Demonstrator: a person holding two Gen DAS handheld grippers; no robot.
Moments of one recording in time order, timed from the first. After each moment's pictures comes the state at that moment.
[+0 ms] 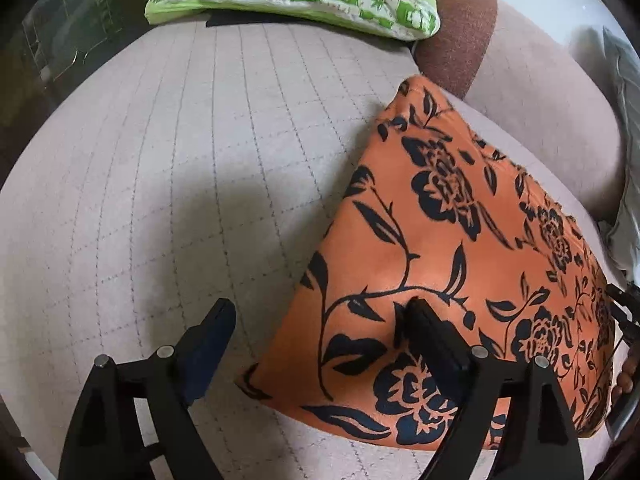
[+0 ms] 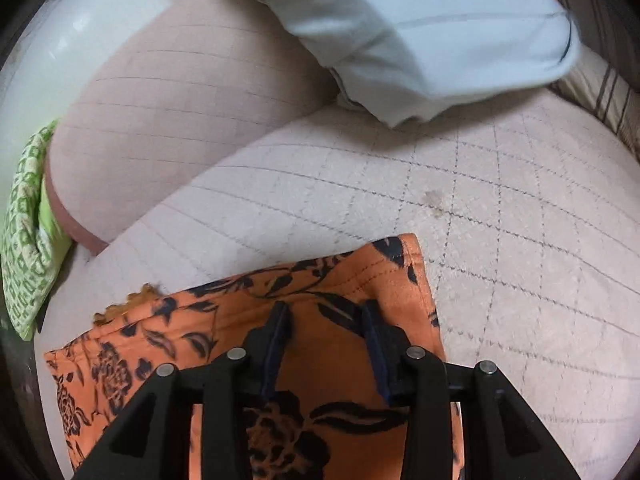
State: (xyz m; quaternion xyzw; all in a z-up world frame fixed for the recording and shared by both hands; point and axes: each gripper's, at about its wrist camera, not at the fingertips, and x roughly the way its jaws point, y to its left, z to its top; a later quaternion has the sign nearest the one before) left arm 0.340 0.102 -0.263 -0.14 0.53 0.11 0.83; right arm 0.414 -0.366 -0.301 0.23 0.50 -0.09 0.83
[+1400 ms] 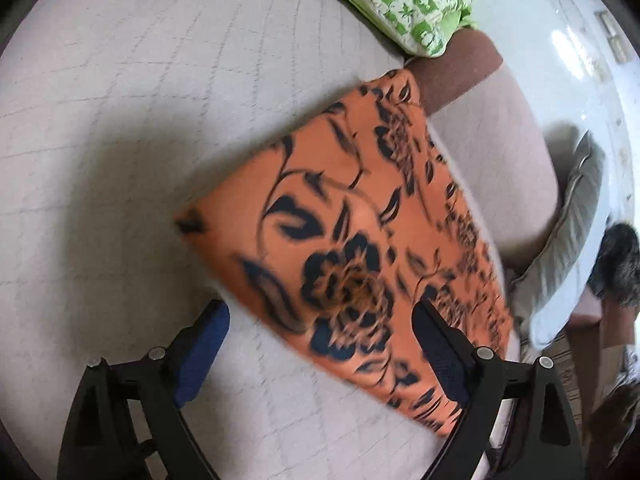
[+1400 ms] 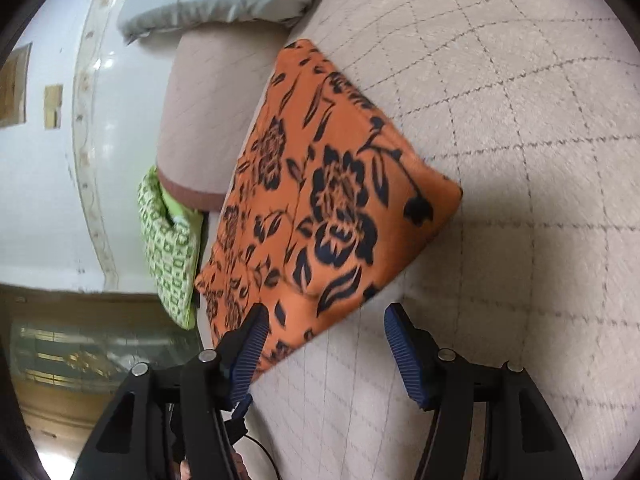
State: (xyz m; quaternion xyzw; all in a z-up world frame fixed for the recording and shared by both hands) left arm 0.299 0.093 -0.287 -0.39 0.49 0.03 0.78; right arm 0.193 -0.349 -0.349 0.55 0.45 0.05 0.70
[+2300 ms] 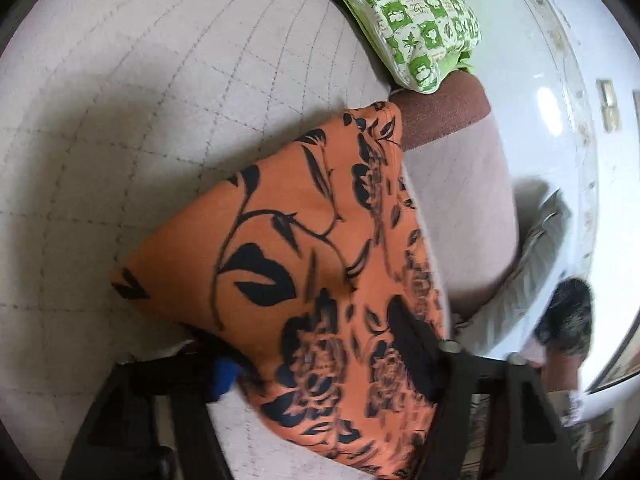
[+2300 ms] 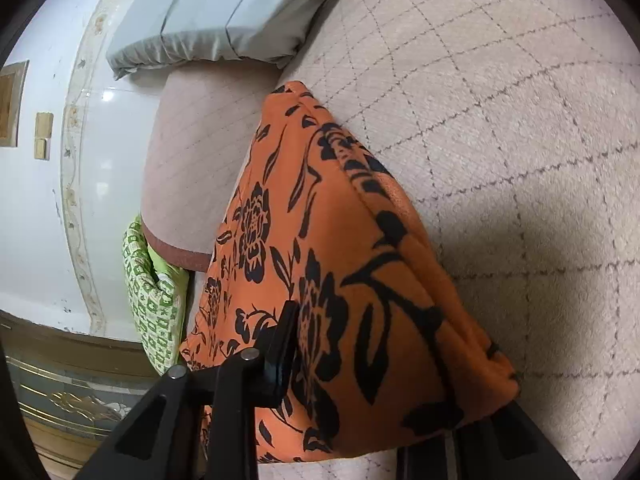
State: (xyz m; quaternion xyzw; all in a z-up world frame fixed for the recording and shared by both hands) left arm 0.314 0.103 -0.298 -0.48 0.43 0.01 0.76; right arm 0.252 -0.350 -0.364 0.54 0.38 -0.01 0.75
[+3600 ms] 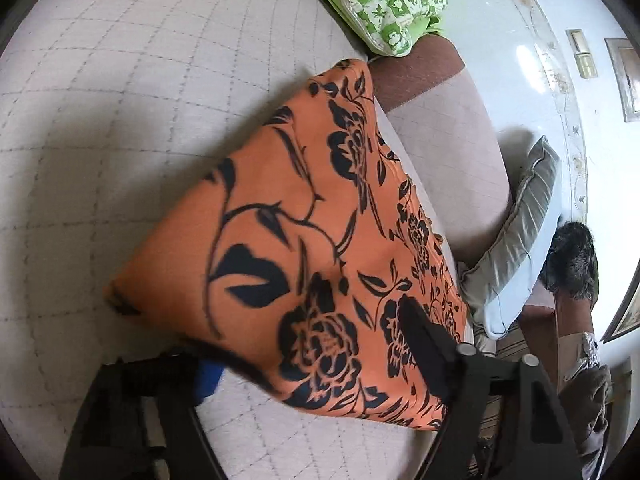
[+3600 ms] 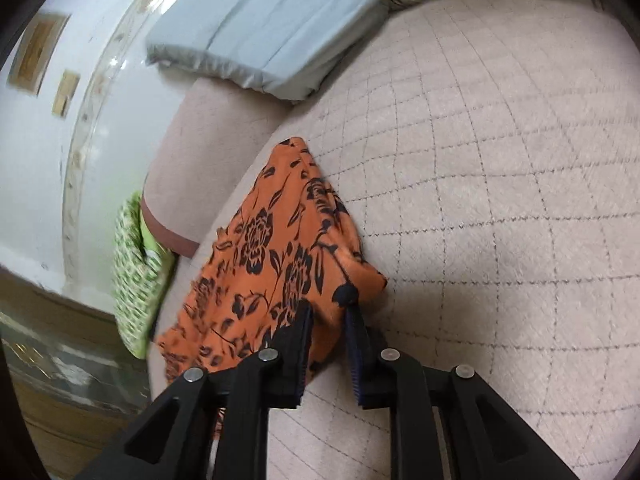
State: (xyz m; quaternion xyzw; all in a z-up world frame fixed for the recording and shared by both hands) left arm 0.274 0.093 -0.294 -0.44 0.45 -0.05 0.77; right arm 0.187 -0.395 -0.312 0.46 0.39 -0.02 0.79
